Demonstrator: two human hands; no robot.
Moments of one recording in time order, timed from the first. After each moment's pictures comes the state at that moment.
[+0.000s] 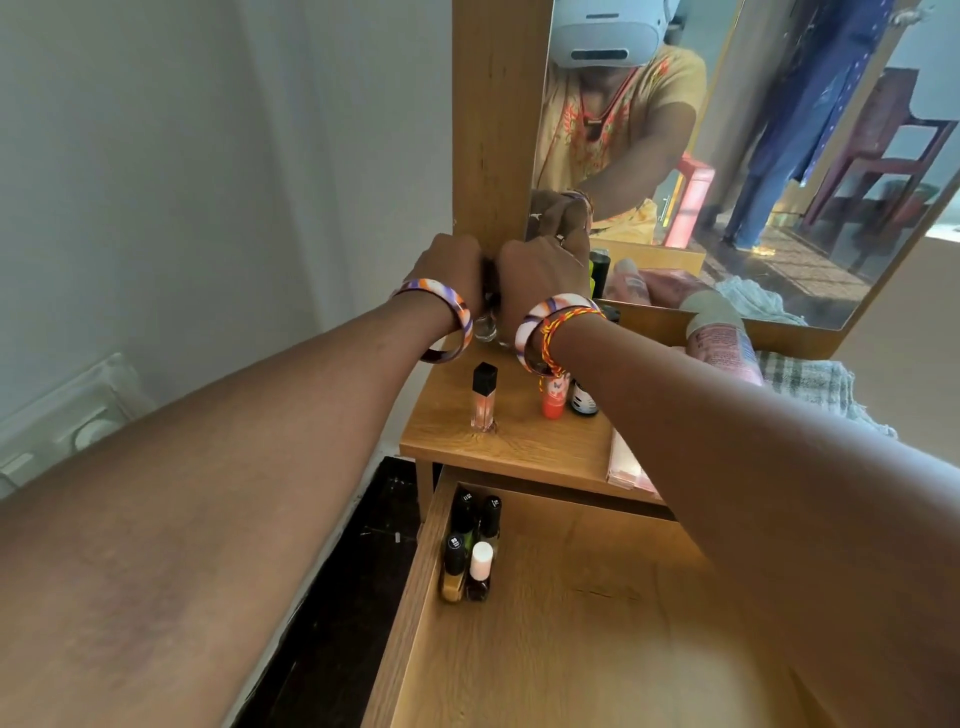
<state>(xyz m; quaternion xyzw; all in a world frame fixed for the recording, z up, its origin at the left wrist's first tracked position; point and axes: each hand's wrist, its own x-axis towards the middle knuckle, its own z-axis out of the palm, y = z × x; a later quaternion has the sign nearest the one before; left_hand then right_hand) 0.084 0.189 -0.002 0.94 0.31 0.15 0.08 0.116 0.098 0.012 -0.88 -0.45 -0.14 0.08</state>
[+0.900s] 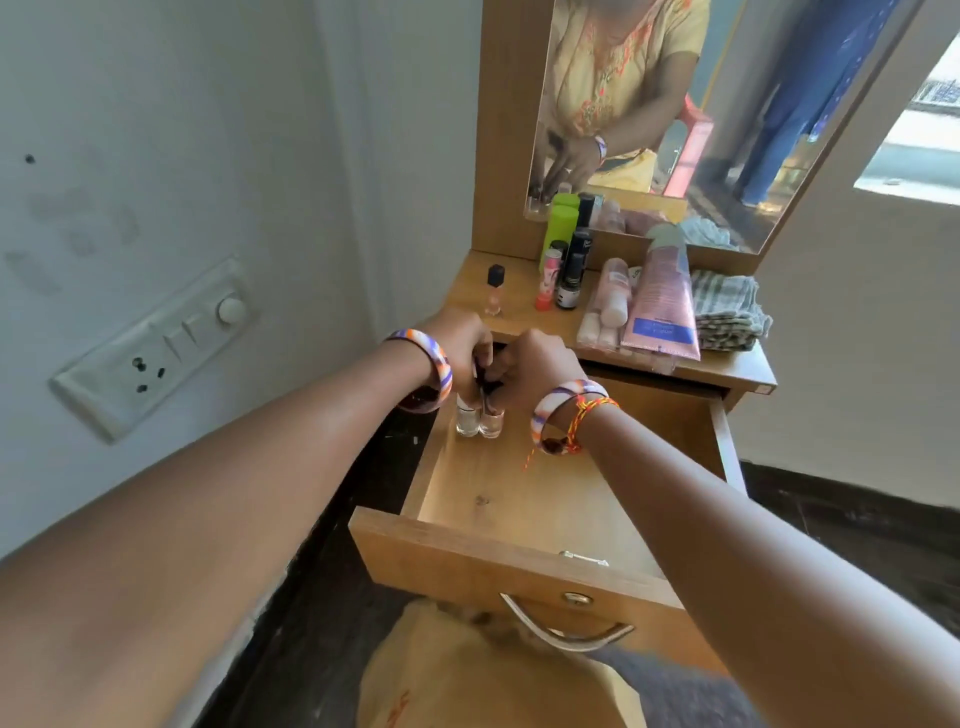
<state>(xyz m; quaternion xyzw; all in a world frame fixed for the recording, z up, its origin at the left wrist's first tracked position) -0.079 0.058 -0.016 0.95 0.24 -0.06 0.20 -0.009 -0.036 -0.031 -0.88 -0.42 0.15 0.18</state>
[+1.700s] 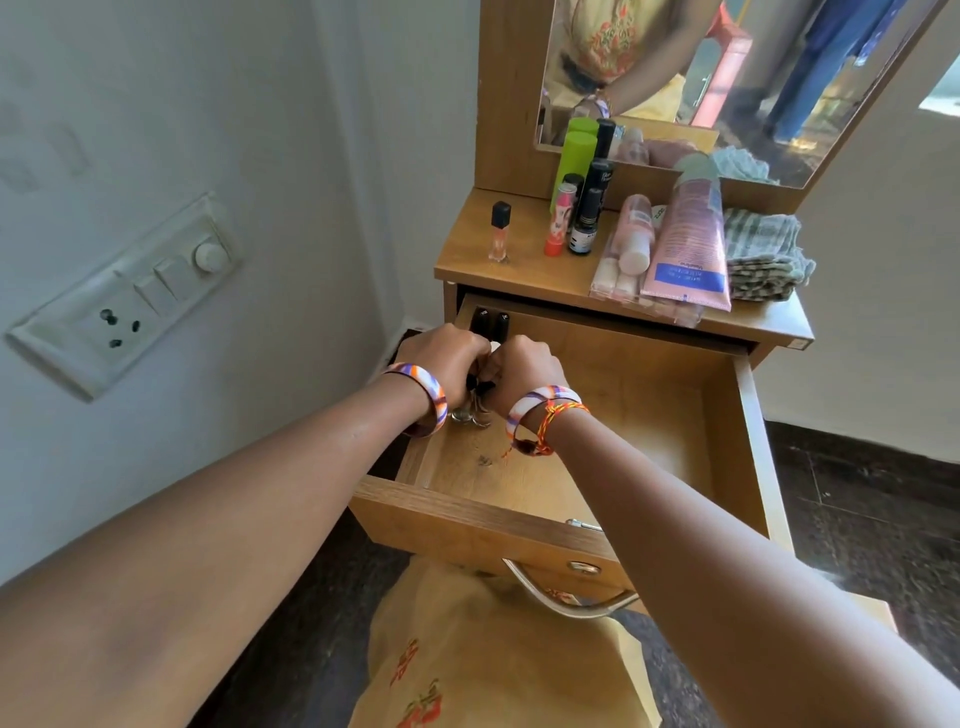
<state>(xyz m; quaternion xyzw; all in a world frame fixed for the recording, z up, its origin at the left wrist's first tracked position) -0.084 0.057 -0.107 0.96 0.23 0.01 0.14 -0.015 -0.032 -0.097 -0.88 -0.39 0.18 0.20</state>
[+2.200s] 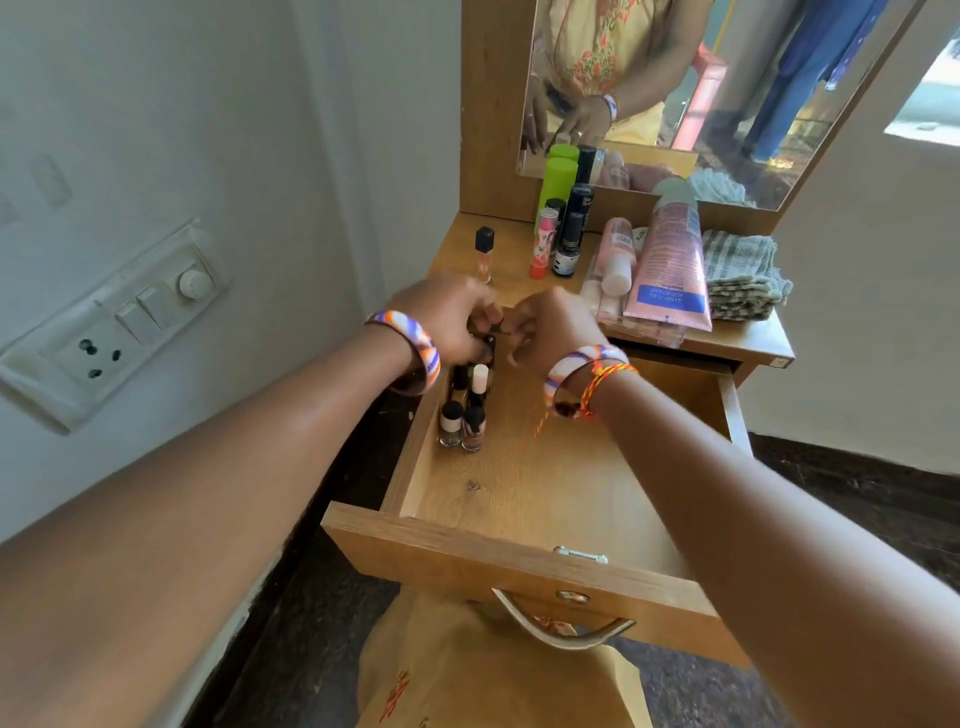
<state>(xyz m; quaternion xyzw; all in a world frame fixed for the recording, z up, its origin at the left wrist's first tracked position) -0.066 0.064 -0.034 0.96 0.22 0.03 0.20 0.035 -0.031 -0.053 -0.87 -0.41 0.13 0.22</state>
